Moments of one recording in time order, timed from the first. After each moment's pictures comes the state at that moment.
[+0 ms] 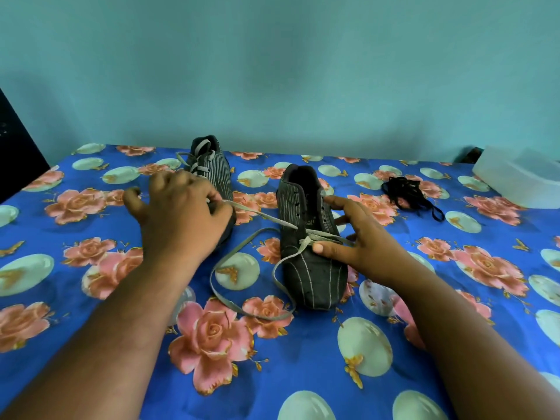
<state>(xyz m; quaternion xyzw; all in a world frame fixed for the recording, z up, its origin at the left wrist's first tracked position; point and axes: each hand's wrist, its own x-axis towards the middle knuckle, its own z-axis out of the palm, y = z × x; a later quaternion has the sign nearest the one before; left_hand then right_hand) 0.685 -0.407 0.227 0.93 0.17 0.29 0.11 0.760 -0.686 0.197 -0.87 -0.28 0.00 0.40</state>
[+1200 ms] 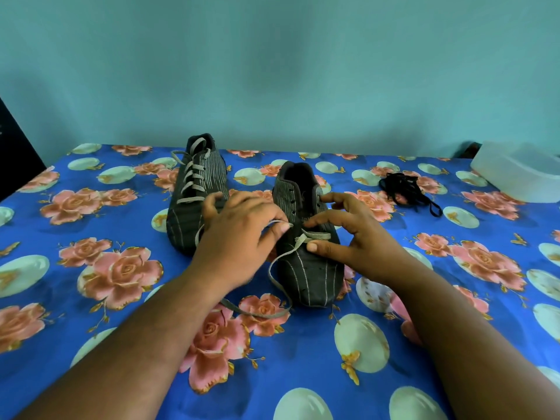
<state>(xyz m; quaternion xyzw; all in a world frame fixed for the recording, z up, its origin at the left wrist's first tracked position) 0.690 -0.454 0.203 0.94 -0.09 0.26 0.18 0.758 -0.686 0.198 -0.86 -0.35 -0.03 0.36</state>
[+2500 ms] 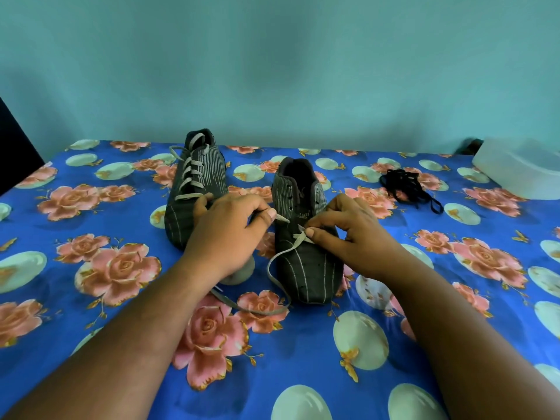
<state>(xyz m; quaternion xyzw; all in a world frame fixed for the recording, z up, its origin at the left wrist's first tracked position) 0.696 -0.446 0.203 0.94 0.01 0.22 0.27 0.757 -0.677 0.198 -0.89 -0.33 -0.08 0.29</state>
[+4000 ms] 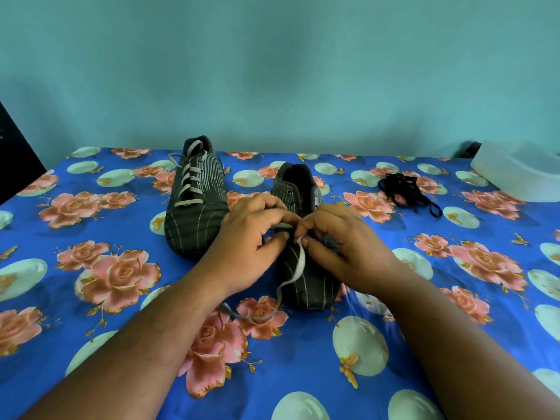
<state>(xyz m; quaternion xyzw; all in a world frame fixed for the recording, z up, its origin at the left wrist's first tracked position) 0.693 -0.459 0.200 0.90 -0.16 0.22 0.35 0.743 -0.668 0.208 -0.82 -0.47 -0.17 0.29</state>
